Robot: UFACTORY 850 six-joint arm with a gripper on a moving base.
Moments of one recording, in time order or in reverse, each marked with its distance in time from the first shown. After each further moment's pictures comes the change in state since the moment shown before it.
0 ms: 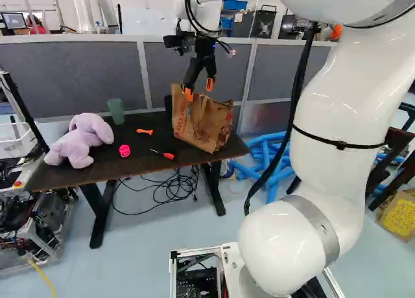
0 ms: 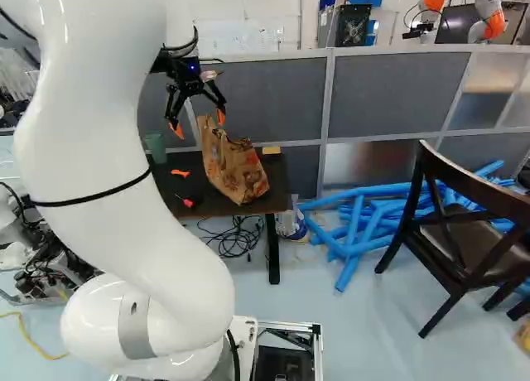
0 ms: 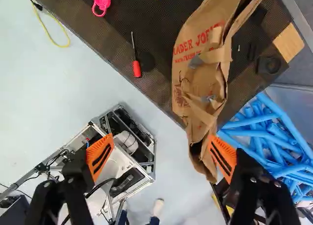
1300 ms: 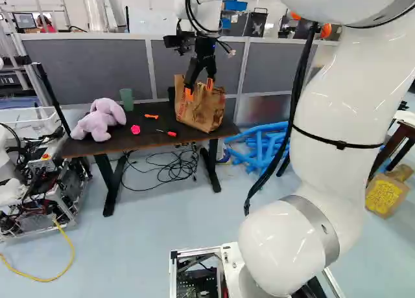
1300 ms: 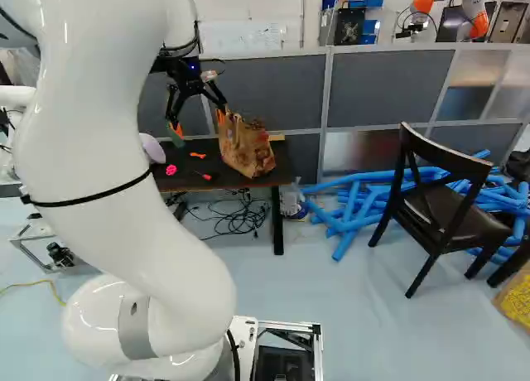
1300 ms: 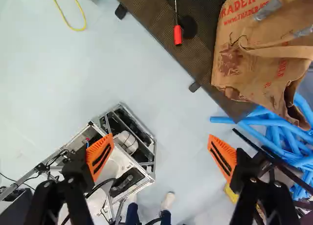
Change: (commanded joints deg) arm 0.0 0.0 0.0 0.0 0.0 0.0
